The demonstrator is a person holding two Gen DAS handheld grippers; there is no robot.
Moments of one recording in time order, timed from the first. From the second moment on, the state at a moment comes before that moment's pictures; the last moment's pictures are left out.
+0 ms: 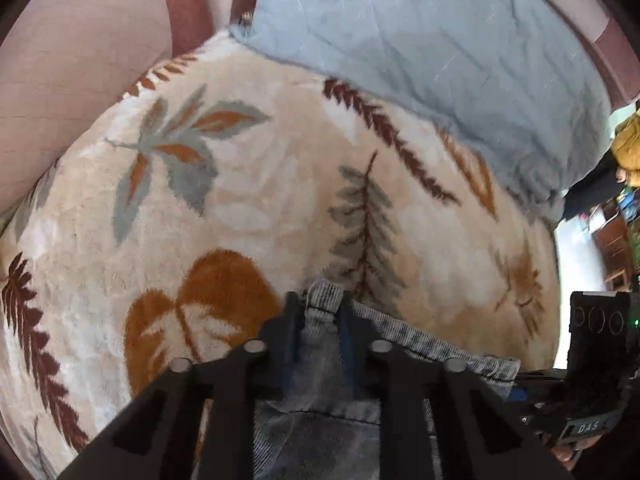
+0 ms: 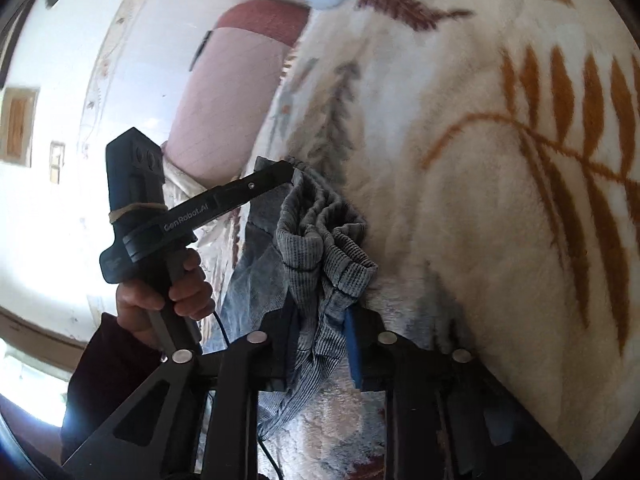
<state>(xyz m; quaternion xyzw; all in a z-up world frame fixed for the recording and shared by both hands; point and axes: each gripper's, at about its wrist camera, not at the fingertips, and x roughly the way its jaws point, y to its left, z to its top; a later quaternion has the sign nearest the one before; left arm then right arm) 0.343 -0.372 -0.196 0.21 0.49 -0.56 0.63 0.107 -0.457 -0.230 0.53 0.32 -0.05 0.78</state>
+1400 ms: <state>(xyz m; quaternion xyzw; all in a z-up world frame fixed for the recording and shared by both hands) 0.377 -0.020 -0.171 0.02 0.50 -0.38 0.78 0.185 -0.179 -0.197 0.29 0.47 0.22 0.80</state>
